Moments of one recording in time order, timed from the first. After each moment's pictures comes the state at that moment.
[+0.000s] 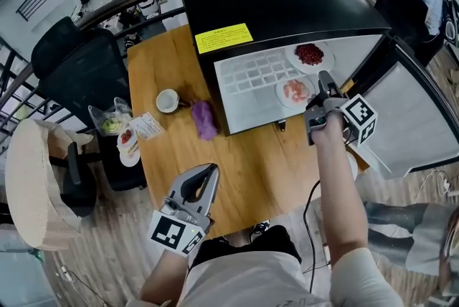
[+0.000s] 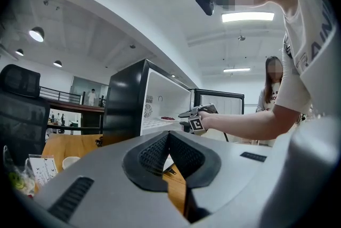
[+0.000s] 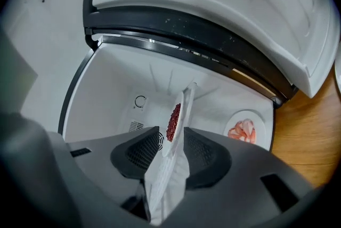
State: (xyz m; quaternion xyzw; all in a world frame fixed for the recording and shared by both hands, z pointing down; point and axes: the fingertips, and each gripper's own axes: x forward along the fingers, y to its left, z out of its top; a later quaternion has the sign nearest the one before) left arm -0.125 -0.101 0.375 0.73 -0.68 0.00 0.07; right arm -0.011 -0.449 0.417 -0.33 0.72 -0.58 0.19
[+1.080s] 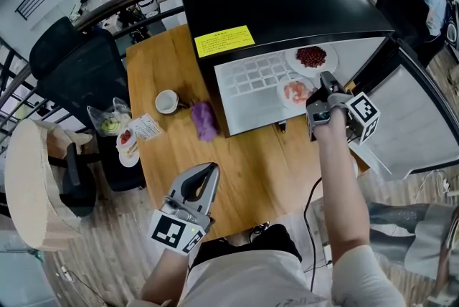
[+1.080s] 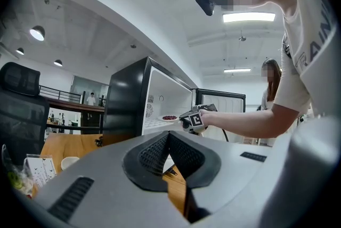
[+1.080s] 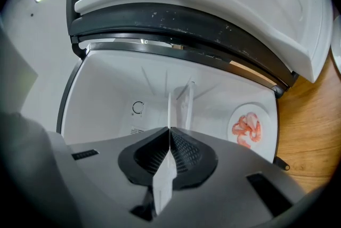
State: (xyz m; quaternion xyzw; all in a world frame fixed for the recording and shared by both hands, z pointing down) left arm -0.132 -0.108 0.379 0.73 -0.68 0.00 0.07; right arm -0.015 -0.461 0.417 -0.33 0.68 -0.62 0.21
